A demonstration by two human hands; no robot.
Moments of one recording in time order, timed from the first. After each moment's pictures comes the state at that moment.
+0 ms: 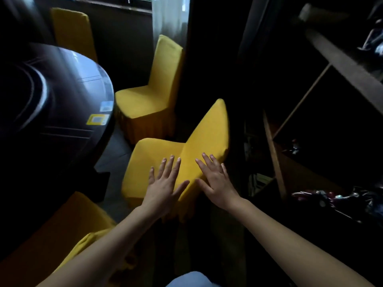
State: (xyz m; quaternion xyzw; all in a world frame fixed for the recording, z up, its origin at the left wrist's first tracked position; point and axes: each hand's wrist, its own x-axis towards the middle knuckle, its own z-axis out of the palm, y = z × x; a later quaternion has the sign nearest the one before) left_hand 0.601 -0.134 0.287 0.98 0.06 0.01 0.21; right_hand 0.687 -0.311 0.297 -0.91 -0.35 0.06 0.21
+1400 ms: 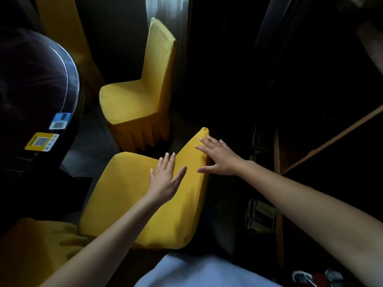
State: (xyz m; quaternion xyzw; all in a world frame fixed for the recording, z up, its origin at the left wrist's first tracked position) left_hand 0.928 -0.165 0.271 0.89 0.24 -0.06 0.37; right_hand 1.096 -0.305 0.271 -0.87 -0.48 0.16 0.02
